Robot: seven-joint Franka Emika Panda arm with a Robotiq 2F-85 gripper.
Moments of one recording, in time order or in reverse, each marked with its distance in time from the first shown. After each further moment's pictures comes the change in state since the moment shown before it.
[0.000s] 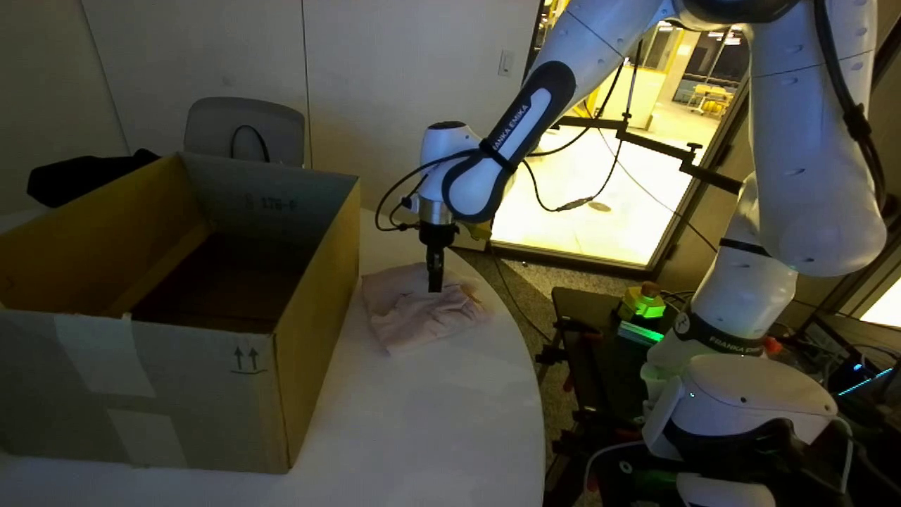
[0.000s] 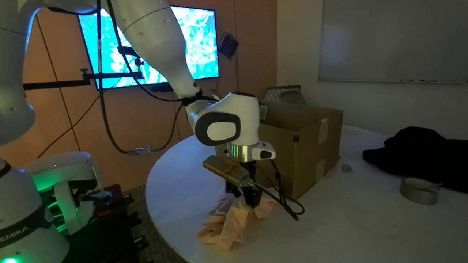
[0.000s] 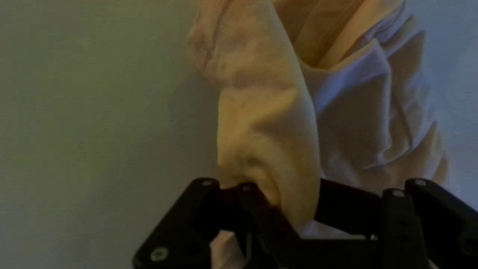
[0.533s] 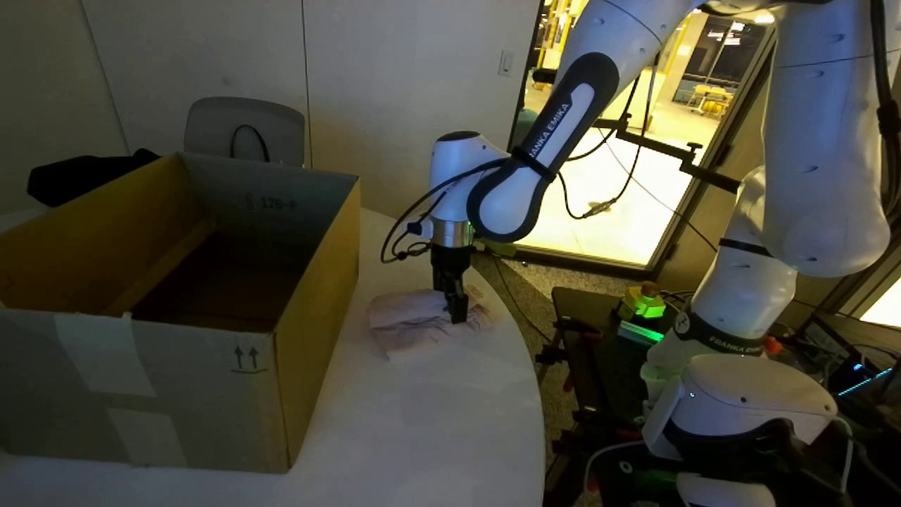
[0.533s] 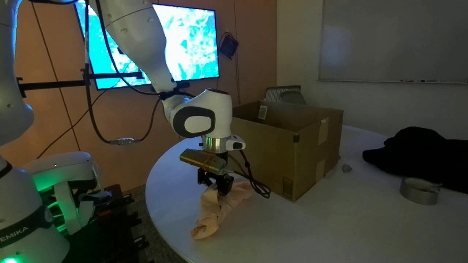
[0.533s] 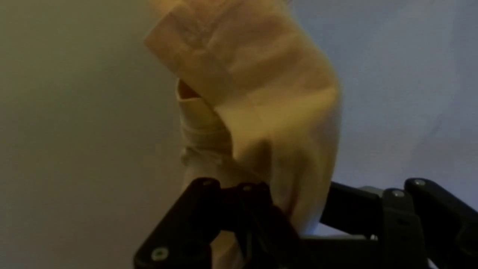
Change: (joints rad) arm 0.034 -0.104 0.121 -0.165 0.019 0.001 -0.125
